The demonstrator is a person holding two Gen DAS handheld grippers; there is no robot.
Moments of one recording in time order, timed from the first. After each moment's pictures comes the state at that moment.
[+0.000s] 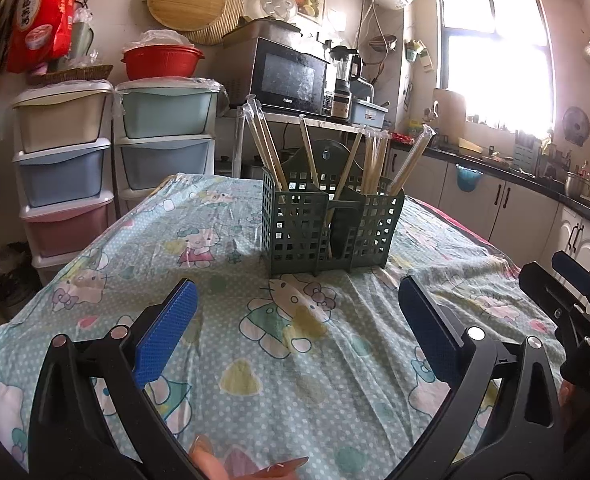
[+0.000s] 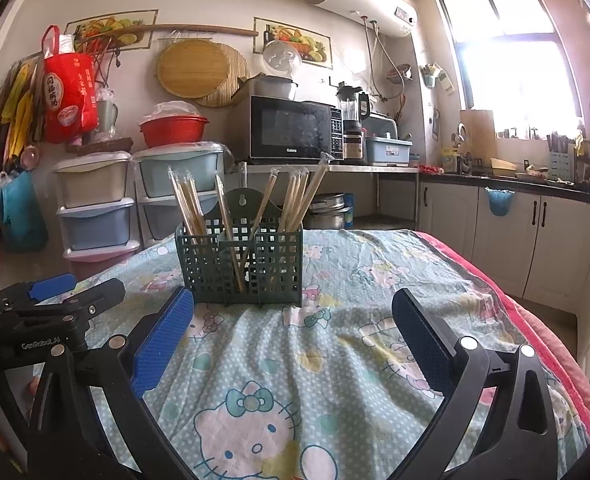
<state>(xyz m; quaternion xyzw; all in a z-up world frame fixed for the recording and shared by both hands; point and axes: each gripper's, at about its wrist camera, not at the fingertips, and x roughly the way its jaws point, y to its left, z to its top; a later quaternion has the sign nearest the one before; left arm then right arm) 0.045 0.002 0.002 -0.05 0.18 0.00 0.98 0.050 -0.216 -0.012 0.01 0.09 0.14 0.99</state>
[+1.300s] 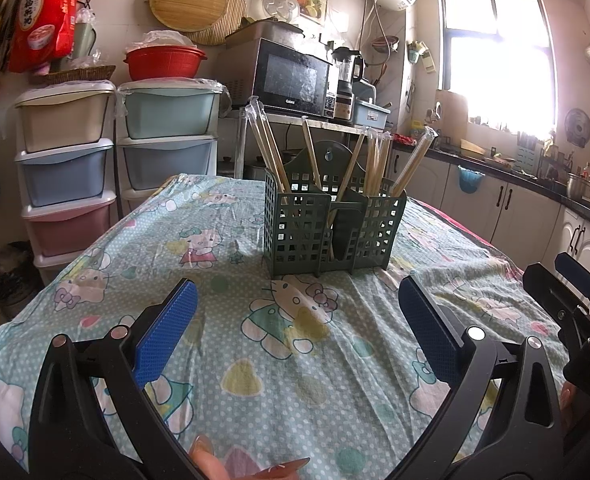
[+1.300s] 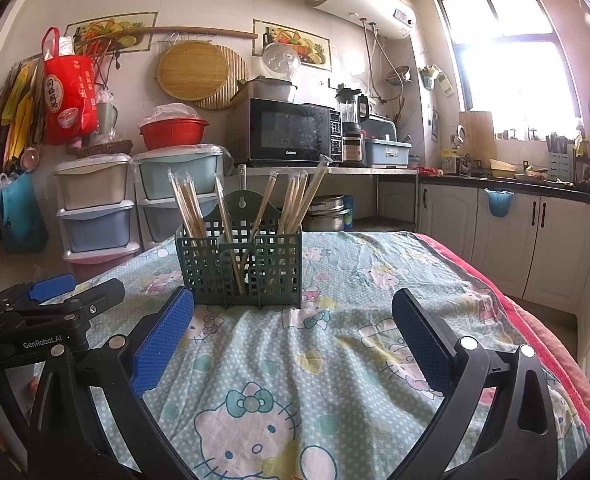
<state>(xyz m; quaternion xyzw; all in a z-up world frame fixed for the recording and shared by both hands) 0.045 0.003 0.002 -0.05 0.18 0.00 0.98 0.046 -0.215 -0.011 0.01 0.09 0.14 0.99</state>
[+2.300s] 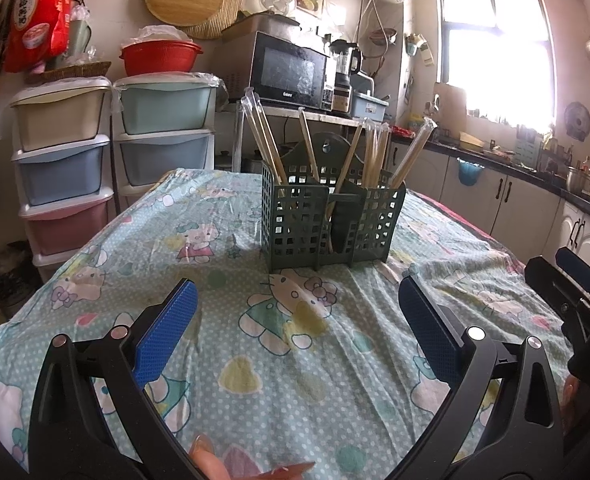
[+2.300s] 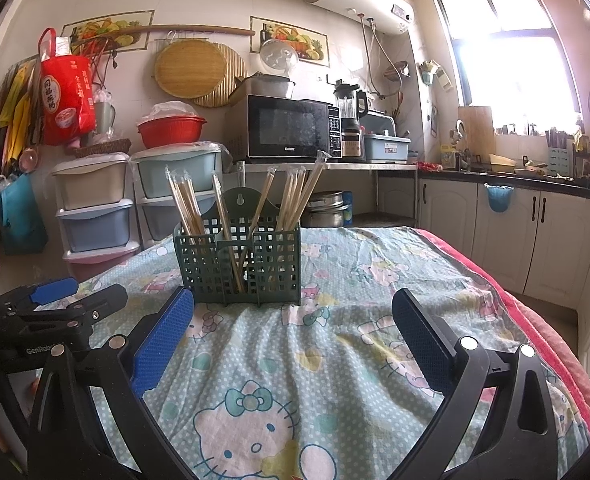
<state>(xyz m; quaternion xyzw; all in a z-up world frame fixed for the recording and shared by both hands) 0.048 0.002 0.001 -0.04 0.19 -0.01 0.98 0.048 -0.215 -0.011 0.01 0.09 0.14 0.99</state>
